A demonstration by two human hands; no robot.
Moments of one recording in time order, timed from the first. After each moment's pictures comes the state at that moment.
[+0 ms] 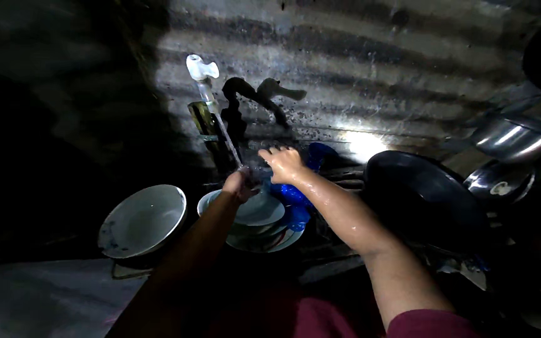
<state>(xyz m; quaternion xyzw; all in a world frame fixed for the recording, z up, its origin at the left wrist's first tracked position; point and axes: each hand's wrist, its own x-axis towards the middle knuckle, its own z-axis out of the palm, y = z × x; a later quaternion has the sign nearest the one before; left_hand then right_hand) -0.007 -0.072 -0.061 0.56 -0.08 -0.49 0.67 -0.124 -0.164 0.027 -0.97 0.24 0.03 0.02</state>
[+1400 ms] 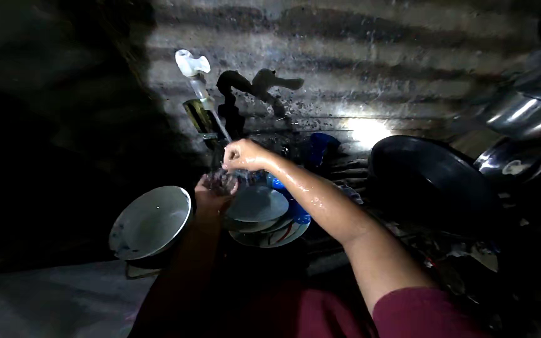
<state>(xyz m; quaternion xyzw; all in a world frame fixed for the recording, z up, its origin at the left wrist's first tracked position) 0.012 -0.015 -0.064 0.37 0.07 -0.39 0.84 -0.060 -0.141 0.029 -0.91 0.12 -0.08 0.40</state>
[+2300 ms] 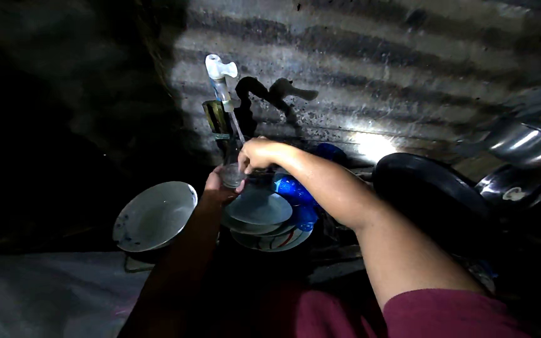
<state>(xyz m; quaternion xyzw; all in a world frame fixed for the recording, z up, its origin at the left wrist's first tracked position) 0.045 -0.024 -0.066 0.43 0.02 -0.49 0.76 -0.051 -0.138 0.071 -0.98 0.04 0.16 0.09</state>
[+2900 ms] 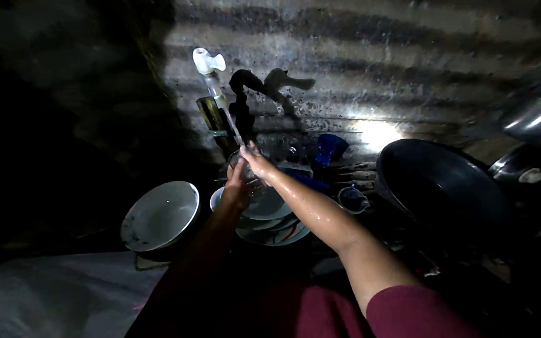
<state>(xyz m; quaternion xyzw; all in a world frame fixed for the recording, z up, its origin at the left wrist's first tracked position) -0.016 -0.019 -0.061 0.55 -0.14 -0.40 0.72 -0.063 -0.117 -0.023 -0.74 0.26 -0.18 0.60</state>
